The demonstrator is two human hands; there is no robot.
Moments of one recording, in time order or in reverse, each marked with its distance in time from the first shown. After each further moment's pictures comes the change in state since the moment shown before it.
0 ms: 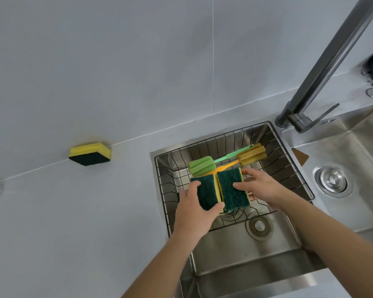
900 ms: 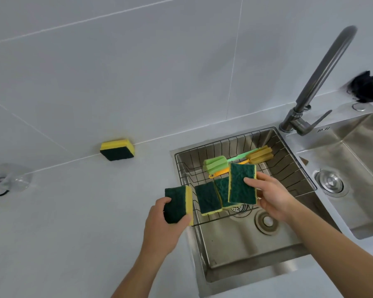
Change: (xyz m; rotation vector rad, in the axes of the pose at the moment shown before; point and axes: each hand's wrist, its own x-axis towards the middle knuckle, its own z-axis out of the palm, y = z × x) left_hand -0.077 -0.103 -0.090 -0.198 0.157 -0.019; right_hand -0.076 0.000 0.068 0.511 0.097 -0.122
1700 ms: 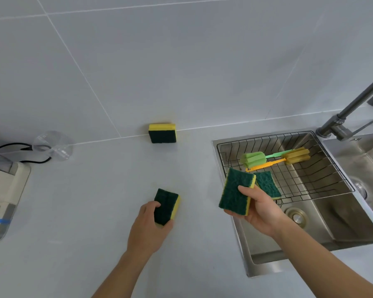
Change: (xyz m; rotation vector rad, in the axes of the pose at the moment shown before) left_hand -0.010 -0.144 -0.126 0.223 0.065 0.017; right_hand -0.041 0.074 0.168 0.160 -0.102 0.068
